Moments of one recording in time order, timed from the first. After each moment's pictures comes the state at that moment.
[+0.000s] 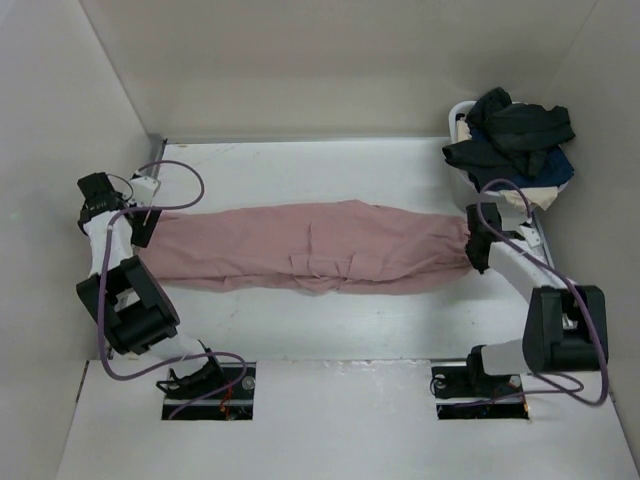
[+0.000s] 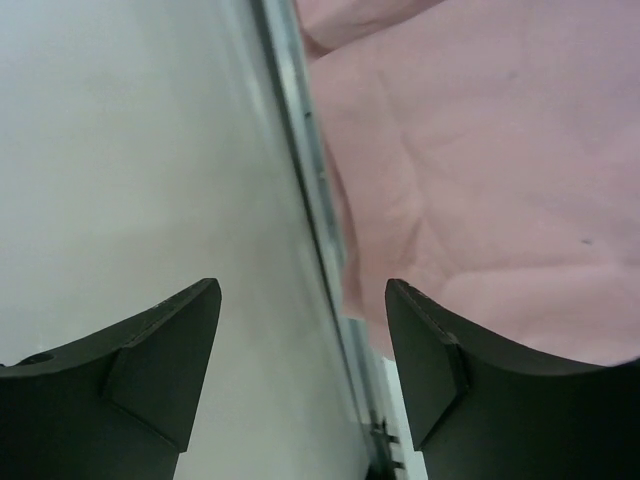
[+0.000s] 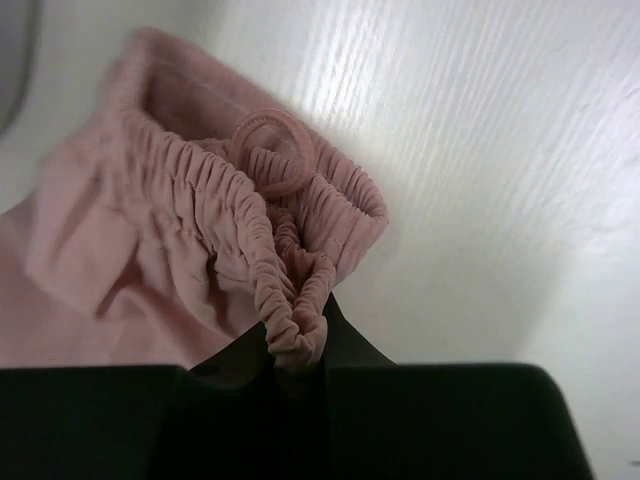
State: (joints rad) left arm 0.54 1.58 1.19 -0.51 0.07 0.85; right arm -0.01 1.44 0.77 -0.48 0.53 1.21
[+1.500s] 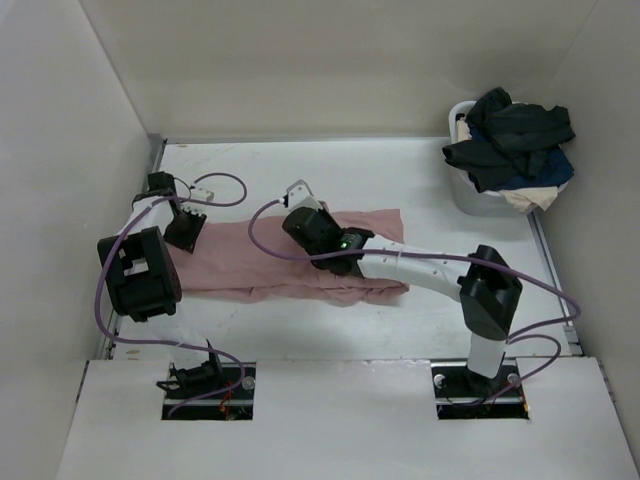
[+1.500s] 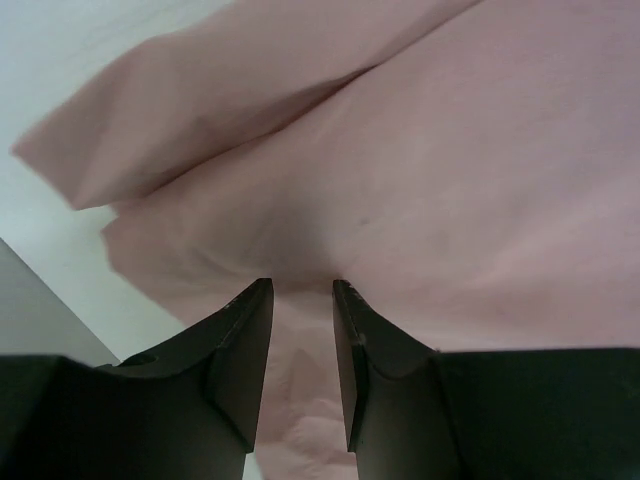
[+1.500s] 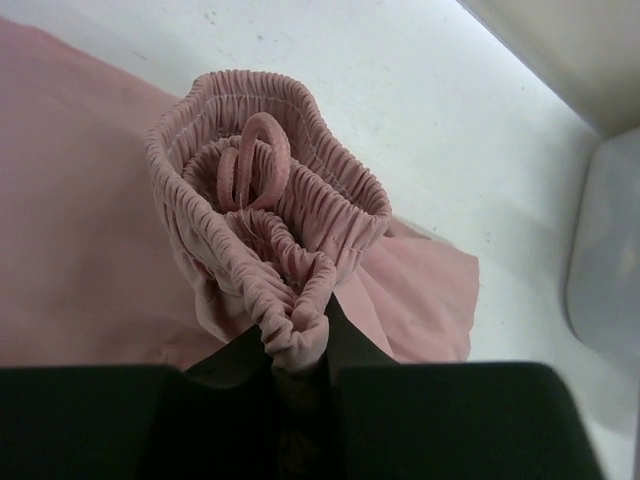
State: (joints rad) left arm 0.26 1.78 1.22 -0.68 0.09 0.61; right arm 1.04 1.83 1.46 -0.32 0.82 0.00
